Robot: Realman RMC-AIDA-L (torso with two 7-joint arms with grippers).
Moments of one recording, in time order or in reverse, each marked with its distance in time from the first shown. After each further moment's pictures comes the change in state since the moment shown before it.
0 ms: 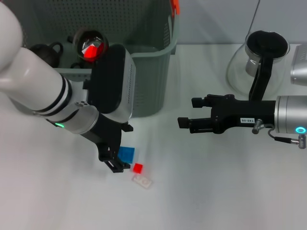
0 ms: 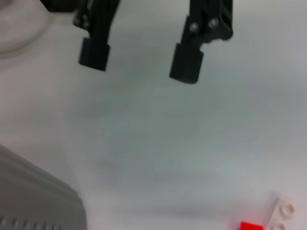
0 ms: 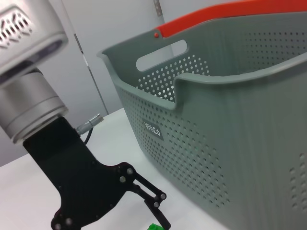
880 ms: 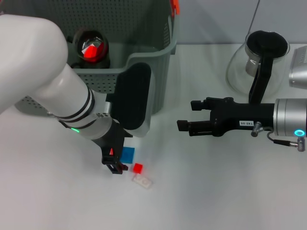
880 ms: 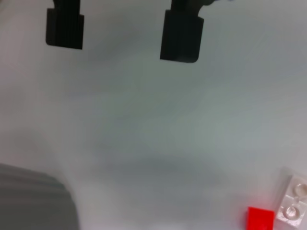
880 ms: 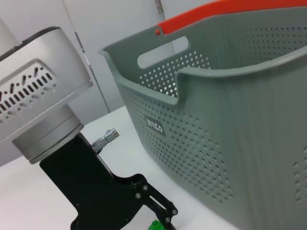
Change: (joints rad) left arm -0.045 -0.001 0.173 -0.058 0.107 -0.083 -0.103; right arm 0.000 0.001 0.000 0.018 0.000 0.003 -0.008
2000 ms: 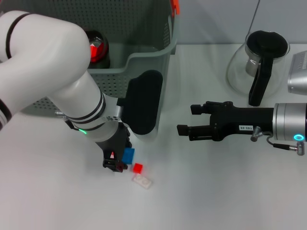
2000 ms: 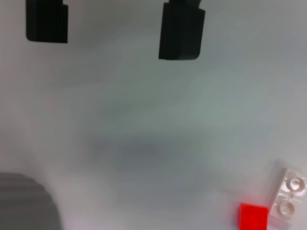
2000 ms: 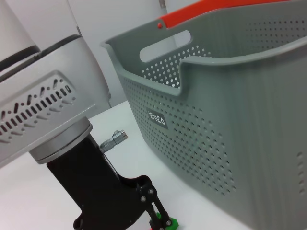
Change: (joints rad) left arm -0.070 0.000 0.053 -0.084 0.030 0.000 -0.047; right arm -0.003 -0.001 -0.001 0.024 0.000 0.005 -0.030
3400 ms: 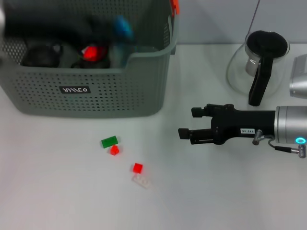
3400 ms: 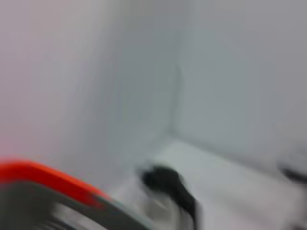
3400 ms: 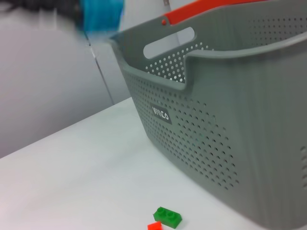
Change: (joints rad) left arm 0.106 0.063 -0.909 0.368 -0.683 0.401 -0.264; right arm -0.012 -0.002 -0.006 -0.002 0.000 -0.012 -0.014
